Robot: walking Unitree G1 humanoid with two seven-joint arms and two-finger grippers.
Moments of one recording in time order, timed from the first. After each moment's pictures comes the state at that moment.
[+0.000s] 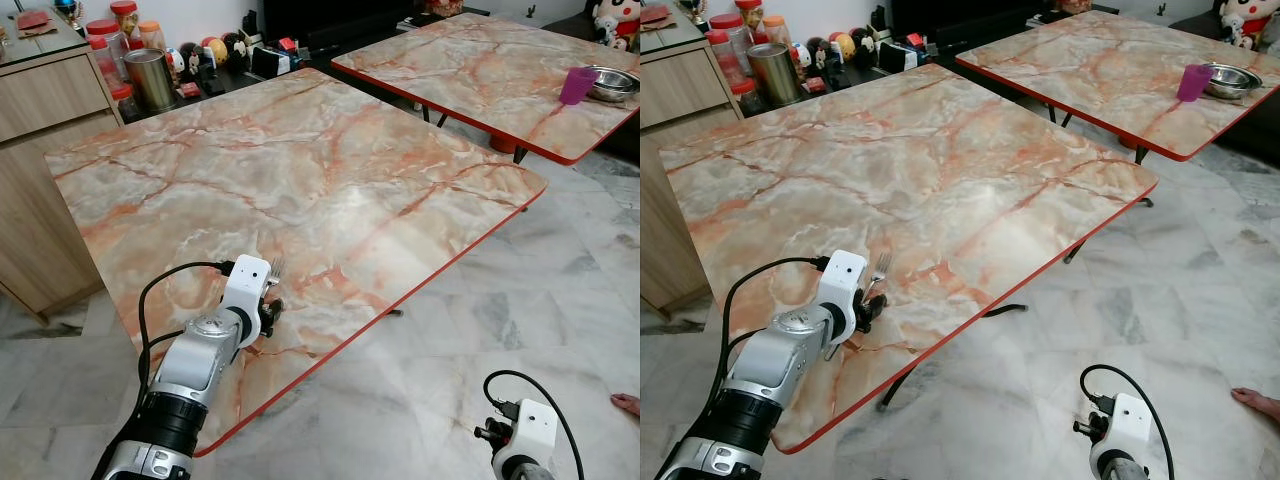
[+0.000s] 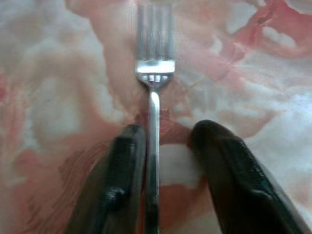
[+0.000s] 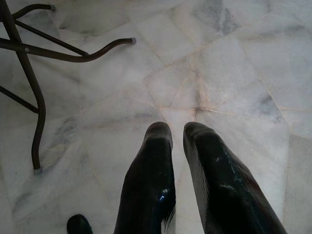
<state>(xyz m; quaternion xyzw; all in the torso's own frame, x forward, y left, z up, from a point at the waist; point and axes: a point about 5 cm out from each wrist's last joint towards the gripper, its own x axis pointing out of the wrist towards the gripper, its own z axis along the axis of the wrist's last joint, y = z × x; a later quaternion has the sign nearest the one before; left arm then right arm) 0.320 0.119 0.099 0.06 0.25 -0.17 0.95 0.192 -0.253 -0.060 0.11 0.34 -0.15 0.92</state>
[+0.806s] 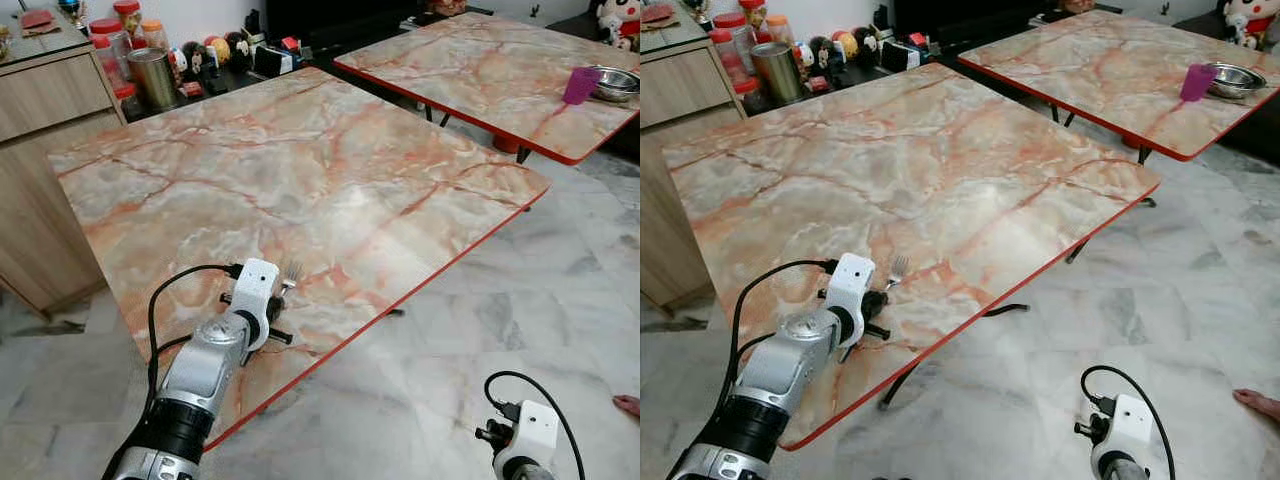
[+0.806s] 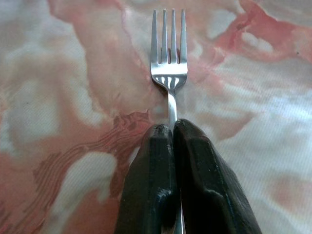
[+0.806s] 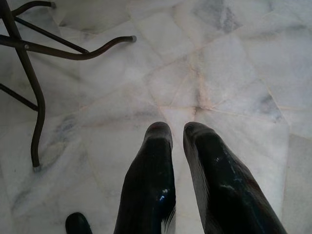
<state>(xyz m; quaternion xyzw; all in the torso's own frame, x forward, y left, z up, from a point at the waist) 0.318 0.110 0.095 0.04 0.21 -0.18 0.96 0.191 -0.254 -0.061 0.10 0.34 -0.15 0.92</state>
